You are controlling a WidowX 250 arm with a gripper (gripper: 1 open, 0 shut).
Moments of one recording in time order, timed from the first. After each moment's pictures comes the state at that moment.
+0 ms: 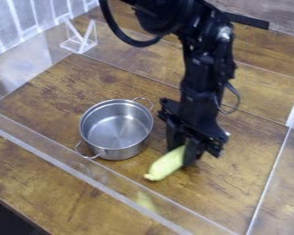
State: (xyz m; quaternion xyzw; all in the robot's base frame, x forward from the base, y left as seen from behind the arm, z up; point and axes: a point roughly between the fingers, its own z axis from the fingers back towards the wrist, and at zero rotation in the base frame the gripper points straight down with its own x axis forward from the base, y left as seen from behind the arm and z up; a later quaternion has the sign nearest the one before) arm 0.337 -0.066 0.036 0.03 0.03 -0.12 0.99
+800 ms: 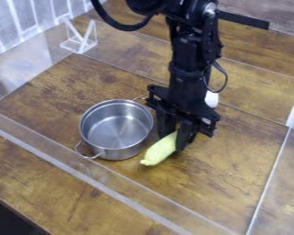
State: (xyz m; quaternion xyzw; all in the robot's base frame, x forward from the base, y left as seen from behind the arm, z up) arm 0.345 -0.063 0.044 0.01 0.02 -0.06 1.00
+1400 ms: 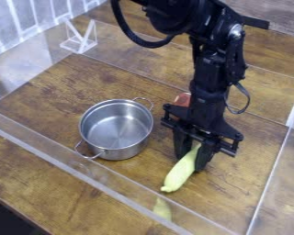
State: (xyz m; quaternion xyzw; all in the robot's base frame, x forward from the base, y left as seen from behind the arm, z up) arm 0.336 -0.088 0.032 0.01 0.04 -0.02 1.00
